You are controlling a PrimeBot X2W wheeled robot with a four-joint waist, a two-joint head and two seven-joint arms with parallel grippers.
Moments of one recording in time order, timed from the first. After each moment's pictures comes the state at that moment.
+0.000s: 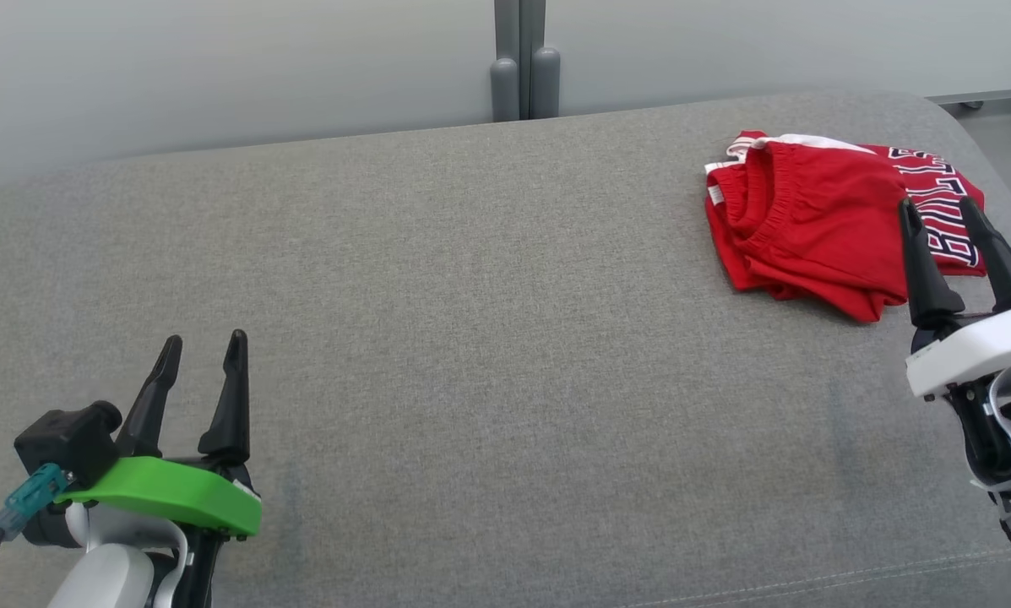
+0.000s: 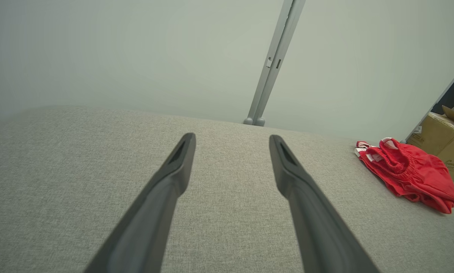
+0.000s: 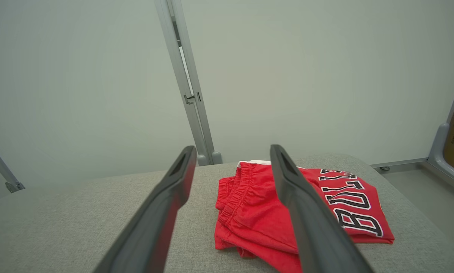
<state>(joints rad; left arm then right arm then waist) -0.12 0.31 -0.35 0.08 -0.73 0.11 -0.23 -0.27 -0.49 0.34 0.23 0.70 -0.04 -0.25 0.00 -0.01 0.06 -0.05</state>
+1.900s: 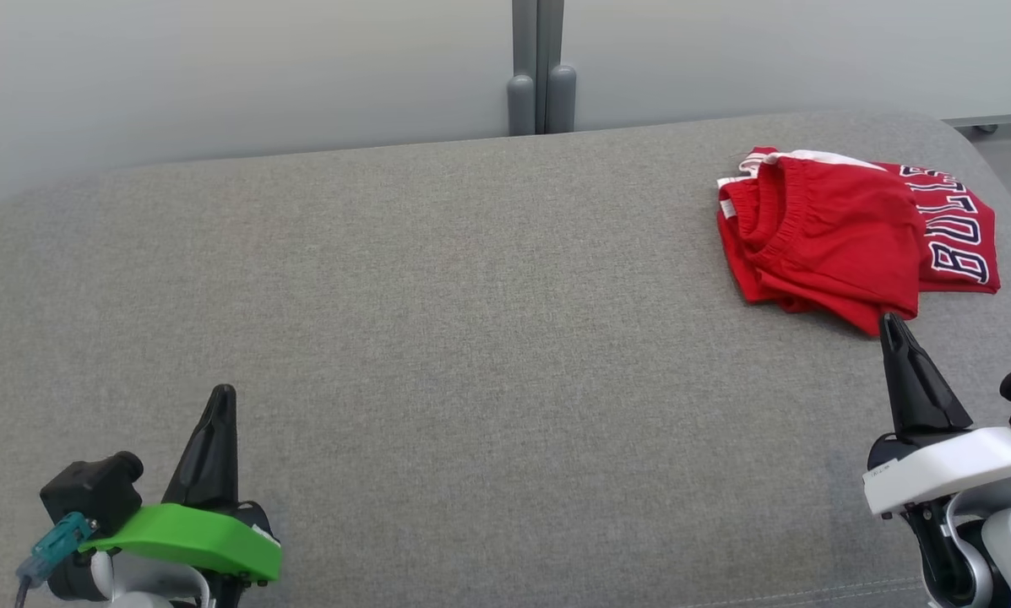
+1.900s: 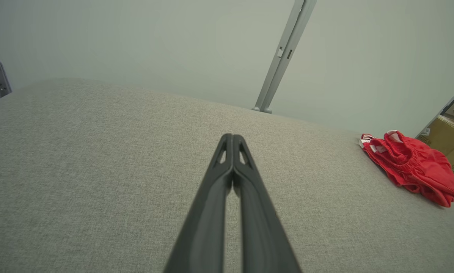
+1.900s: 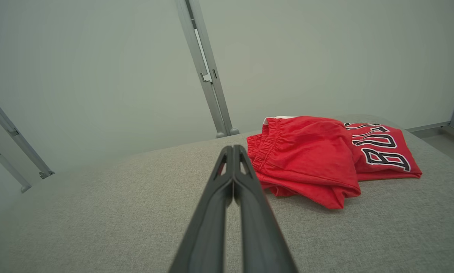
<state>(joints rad) -0.01 0.26 -0.32 0.06 -0.70 0.11 -0.23 0.03 -0.38 0.28 0.00 0.63 -0.10 -0.24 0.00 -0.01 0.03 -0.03</state>
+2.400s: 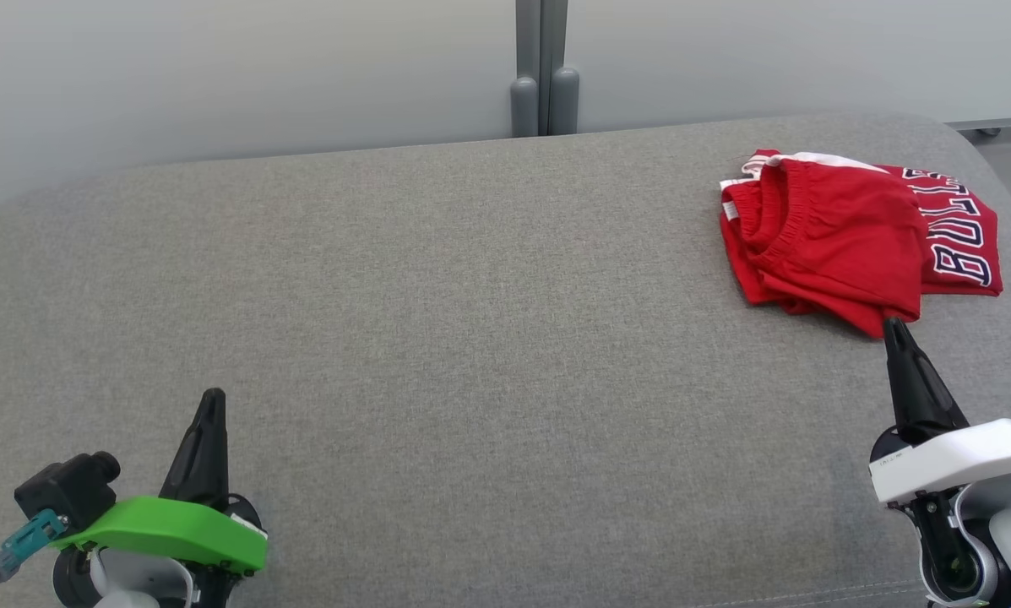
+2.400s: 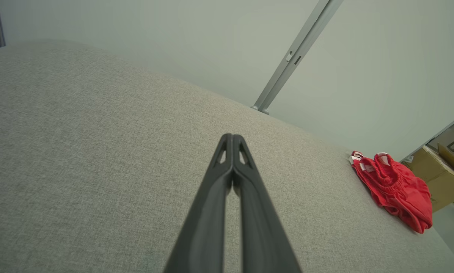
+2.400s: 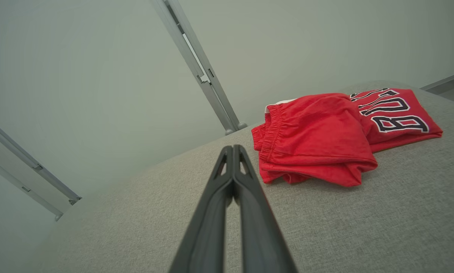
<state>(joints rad) -0.01 0.23 -0.26 0.08 -0.84 0.09 -0.19 0.03 -0.33 0.23 0.02 0.78 -0.07 -0.21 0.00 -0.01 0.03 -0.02</state>
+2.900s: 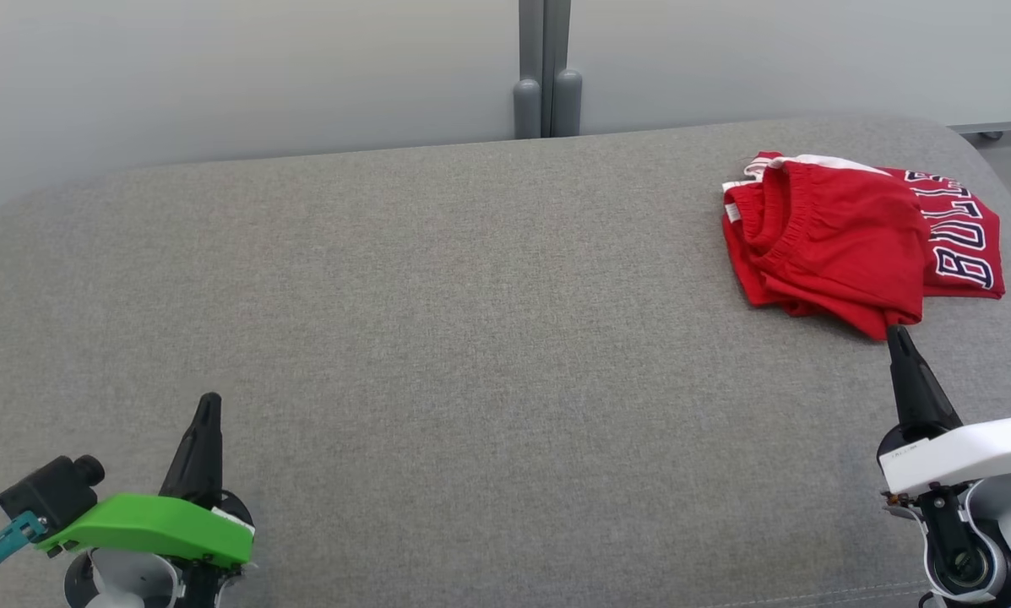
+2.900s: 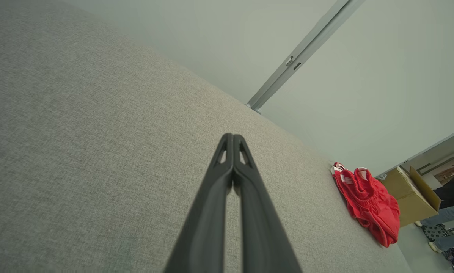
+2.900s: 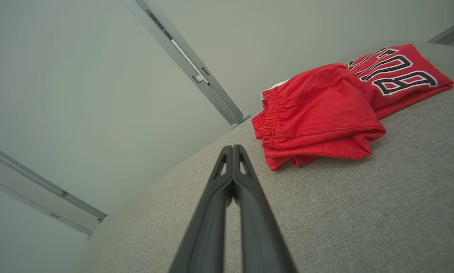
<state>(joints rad) -0.01 0.20 -0.22 0.10 -0.98 0.05 -0.14 0.03 -0.29 0.18 0.05 0.93 -0.04 -0.16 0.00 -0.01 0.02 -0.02</state>
